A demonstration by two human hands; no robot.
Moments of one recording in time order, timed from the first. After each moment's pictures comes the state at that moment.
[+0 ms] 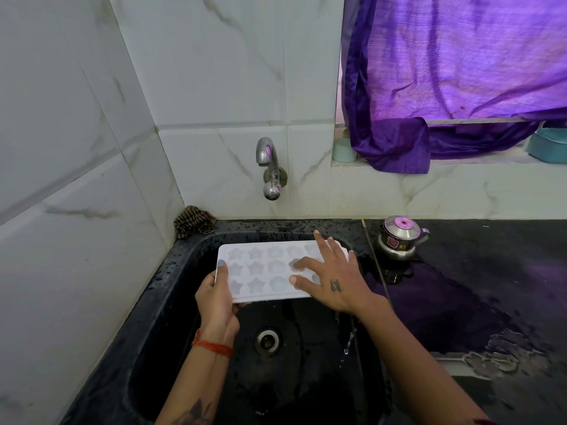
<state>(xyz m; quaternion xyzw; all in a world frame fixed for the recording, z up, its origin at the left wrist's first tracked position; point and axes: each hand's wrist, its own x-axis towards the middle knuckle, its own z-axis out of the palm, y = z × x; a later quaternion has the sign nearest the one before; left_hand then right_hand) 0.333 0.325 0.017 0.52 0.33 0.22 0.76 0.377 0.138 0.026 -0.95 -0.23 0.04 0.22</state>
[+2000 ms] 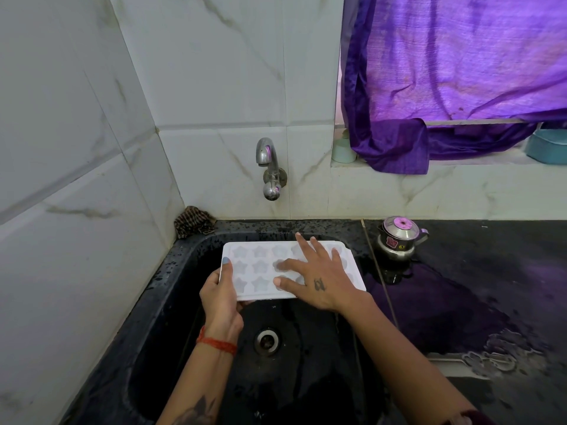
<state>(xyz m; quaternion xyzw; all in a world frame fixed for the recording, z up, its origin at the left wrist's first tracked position) 0.337 0.321 0.015 0.51 0.33 0.19 0.77 0.373 0.159 0.036 -0.94 -0.26 0.07 0.19</state>
